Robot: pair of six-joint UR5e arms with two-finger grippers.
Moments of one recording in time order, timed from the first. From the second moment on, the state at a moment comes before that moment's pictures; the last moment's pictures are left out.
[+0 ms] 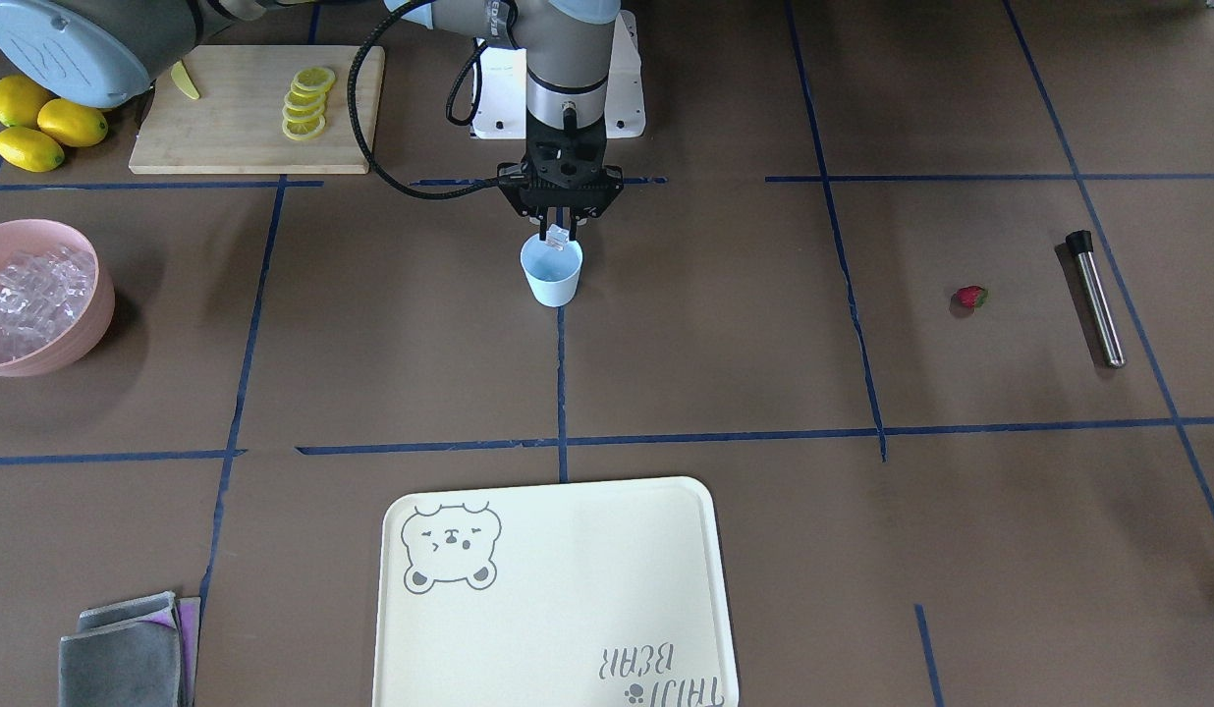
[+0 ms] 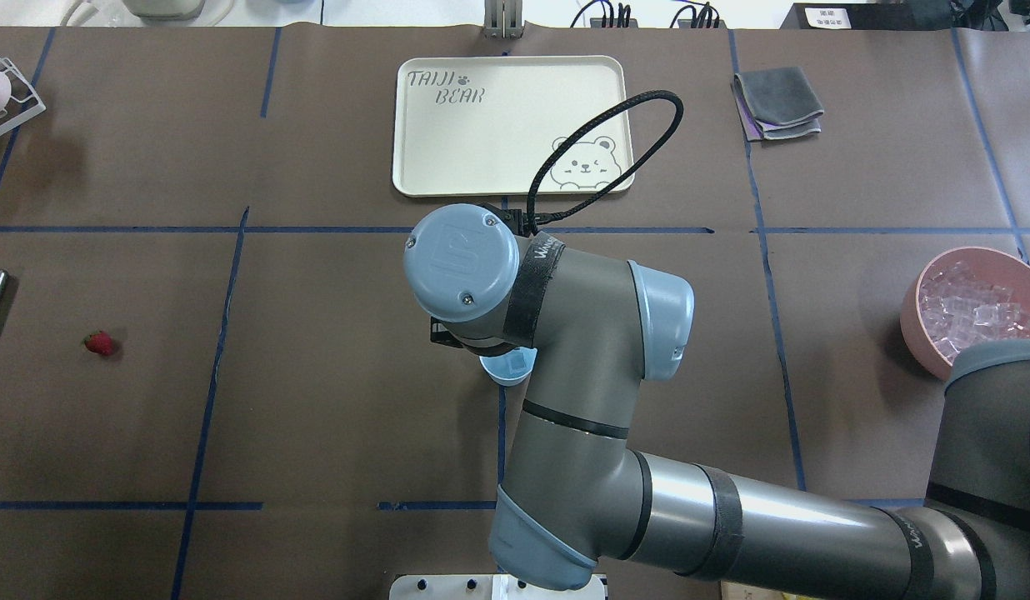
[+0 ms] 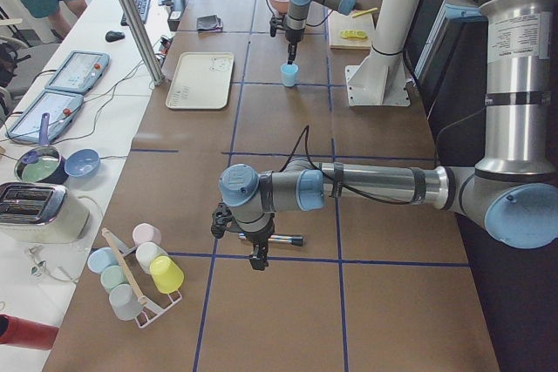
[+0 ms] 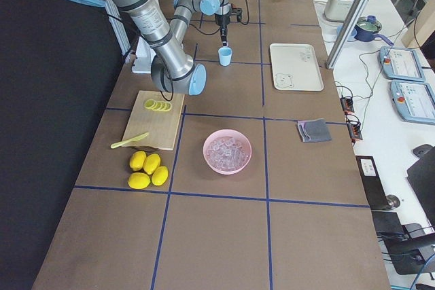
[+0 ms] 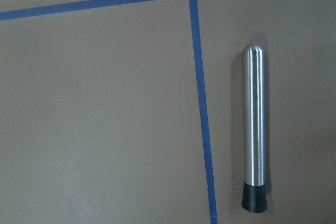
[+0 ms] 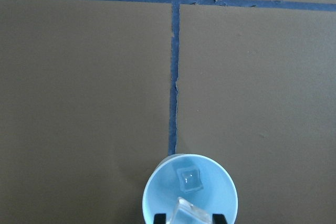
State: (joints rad) left arm -1.51 -1.49 -1.69 -1.42 -2.33 0.16; right arm 0.40 -0.69 1.70 -1.89 1.70 1.26
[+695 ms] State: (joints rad) left arm -1.51 -1.48 -1.69 -1.42 -2.33 0.16; right arm 0.45 -0.70 1.73 -1.89 1.71 1.23
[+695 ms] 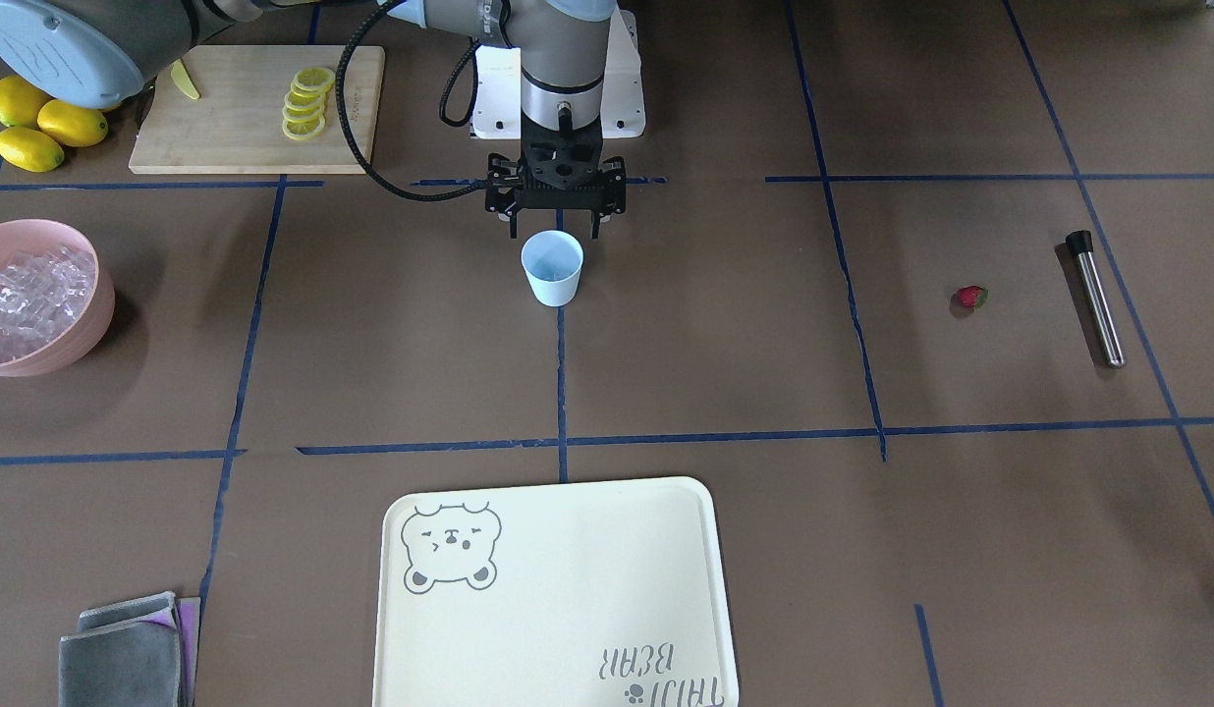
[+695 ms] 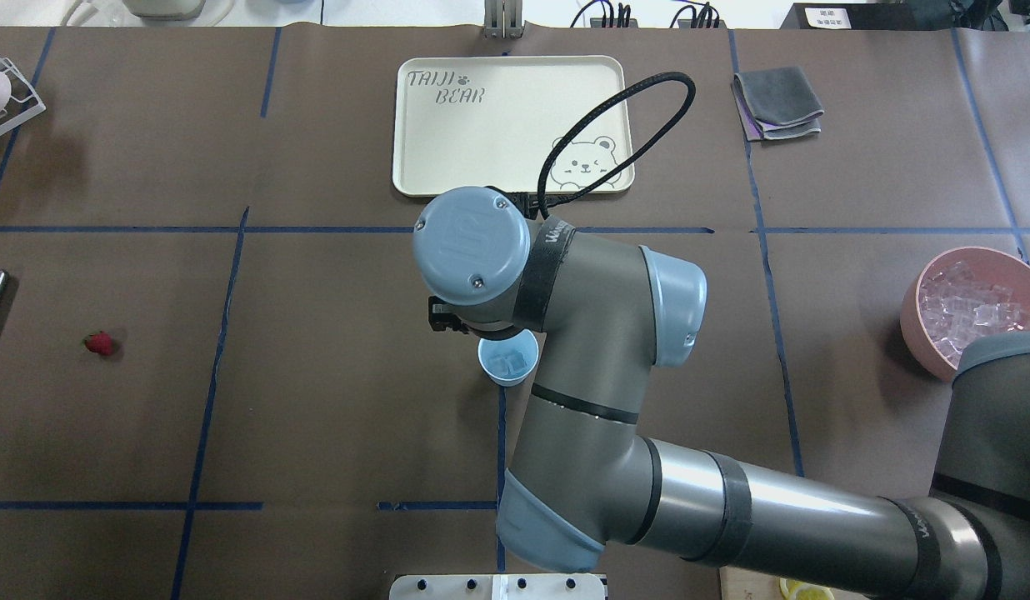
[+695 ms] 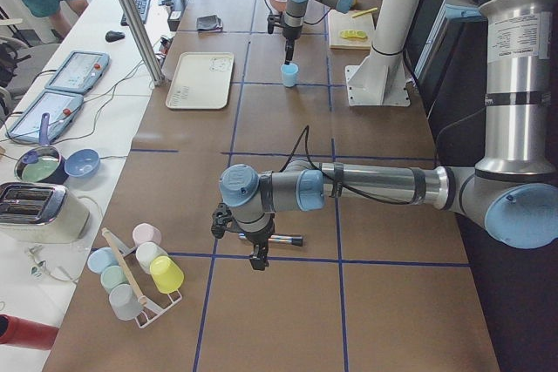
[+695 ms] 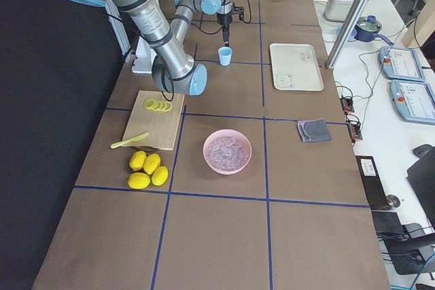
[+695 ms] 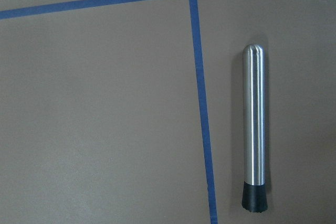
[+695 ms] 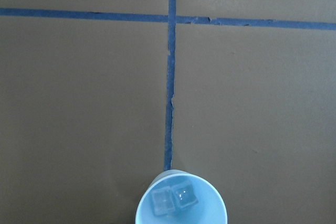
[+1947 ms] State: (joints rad) left arm -1.51 -1.48 -1.69 -1.41 -2.33 0.16; right arm 1.15 -1.38 2.01 -1.81 2.17 0.18
